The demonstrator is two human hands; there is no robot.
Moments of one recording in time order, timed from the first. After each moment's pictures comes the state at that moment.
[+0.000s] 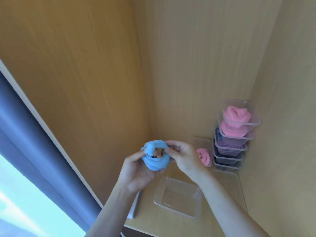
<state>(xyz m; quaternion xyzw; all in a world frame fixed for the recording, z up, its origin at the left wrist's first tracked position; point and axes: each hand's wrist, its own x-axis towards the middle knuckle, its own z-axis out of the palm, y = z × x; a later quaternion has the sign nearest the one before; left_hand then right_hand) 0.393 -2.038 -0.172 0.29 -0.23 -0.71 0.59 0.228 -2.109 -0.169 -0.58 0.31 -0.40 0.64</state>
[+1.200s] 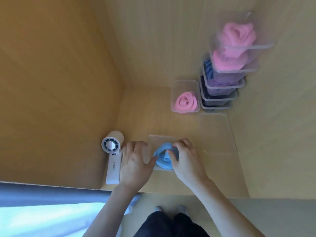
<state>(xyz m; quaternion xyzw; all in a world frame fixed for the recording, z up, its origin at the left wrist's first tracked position) 0.365 -2.015 -0.321 0.75 -0.60 -0.16 0.23 0.190 -2.047 -0.317 -0.70 0.62 -0.24 0.27</state>
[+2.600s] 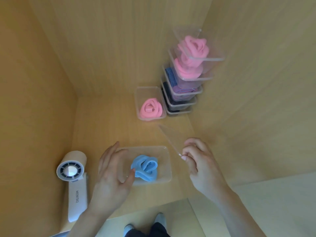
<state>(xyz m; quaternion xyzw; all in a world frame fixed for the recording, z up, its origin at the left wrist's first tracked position) 0.381 -2.033 -0.328 0.59 -0.67 -0.29 0.34 0.113 -2.023 -0.274 -0.71 0.63 -0.28 0.12</state>
